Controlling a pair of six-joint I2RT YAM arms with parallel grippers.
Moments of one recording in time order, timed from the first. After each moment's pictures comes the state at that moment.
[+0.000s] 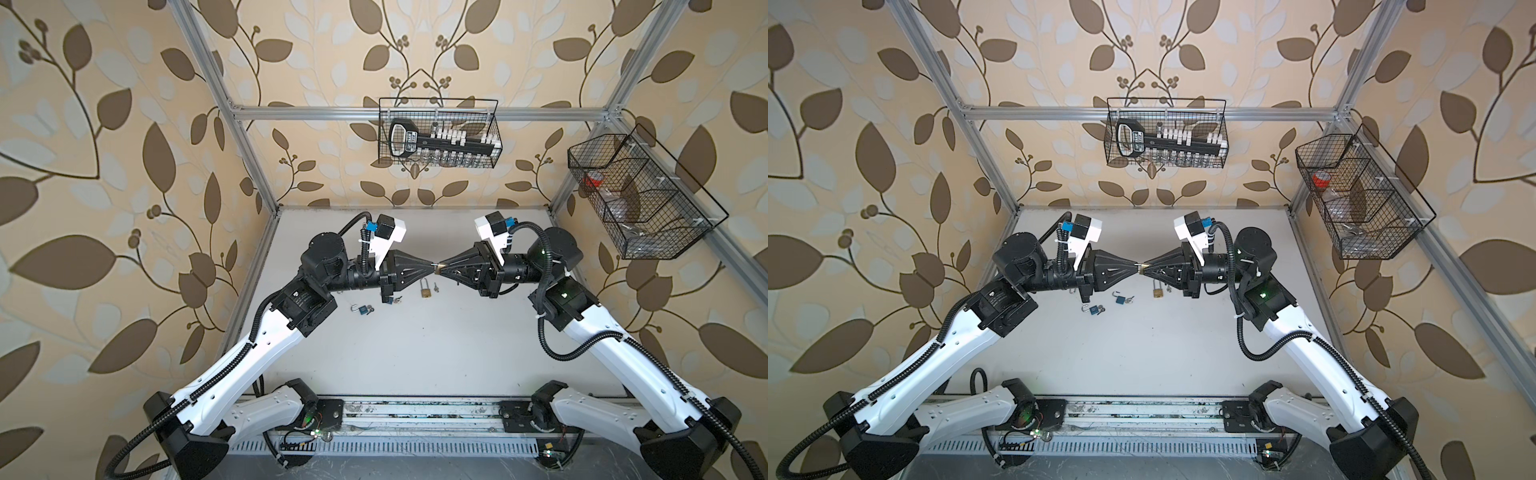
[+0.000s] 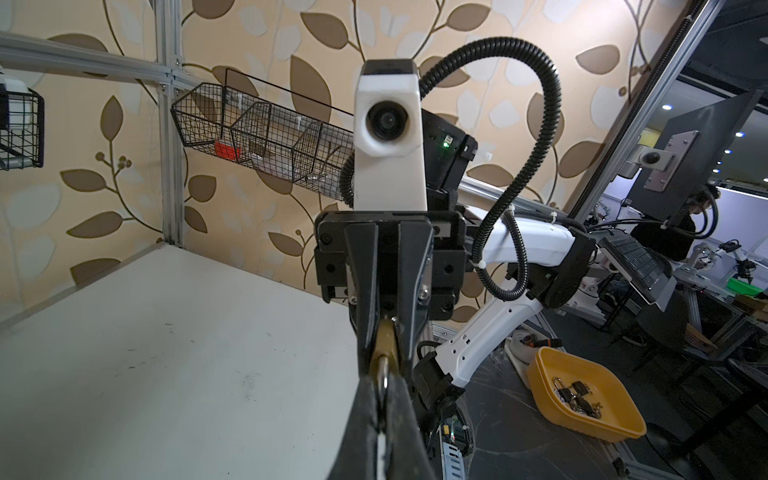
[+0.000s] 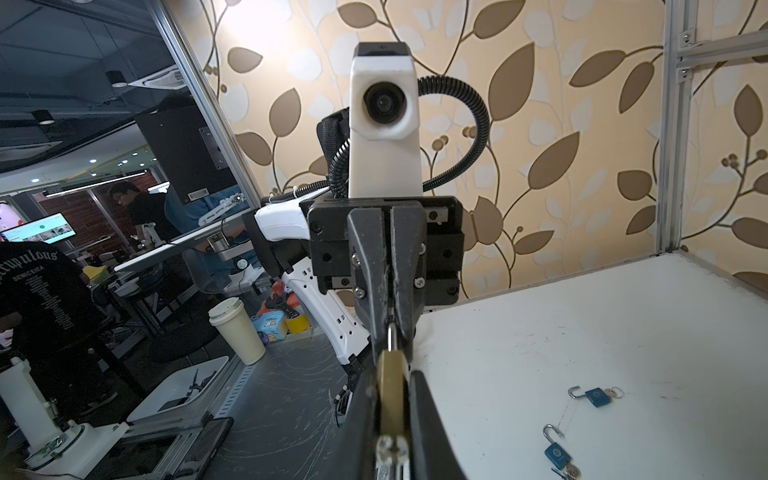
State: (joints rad) left arm -0.65 1.04 1.12 -0.01 0.80 -0.33; right arm 0.49 1.08 1.06 0.17 -1.04 0.41
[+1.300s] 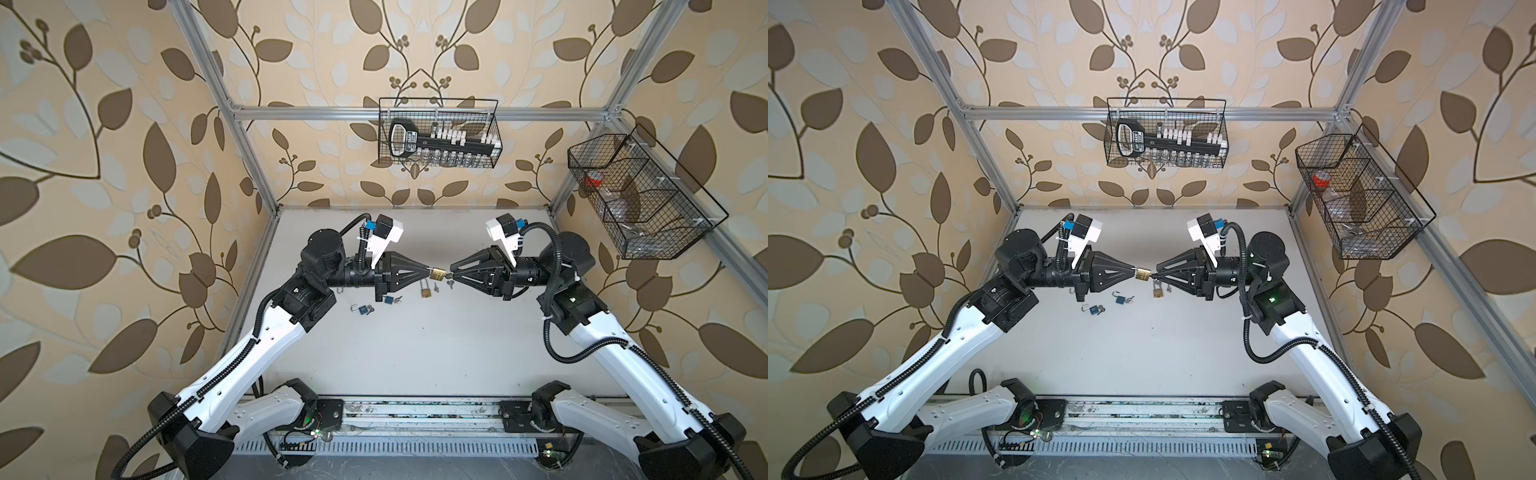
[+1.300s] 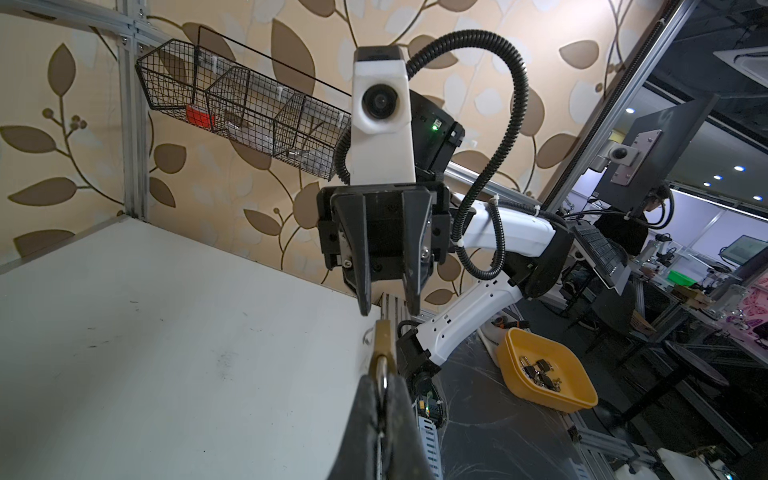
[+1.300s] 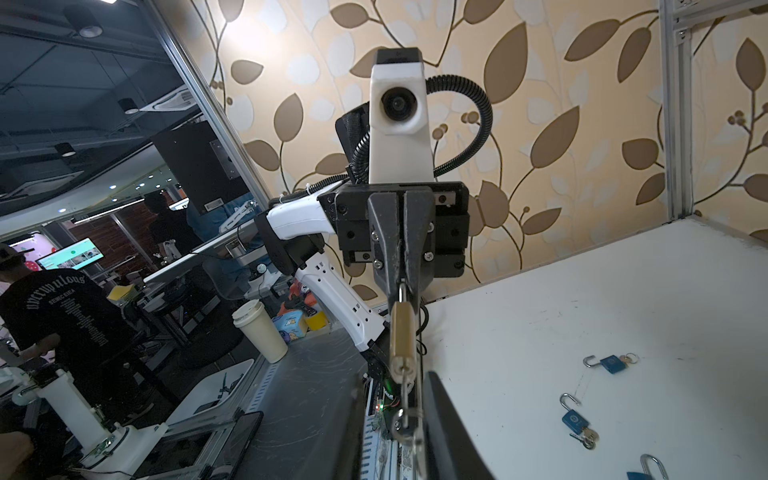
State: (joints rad) left arm -0.58 1.06 1.10 -0.01 0.96 -0.37; right arm 0.39 1.03 0.99 0.20 -1.15 0.53
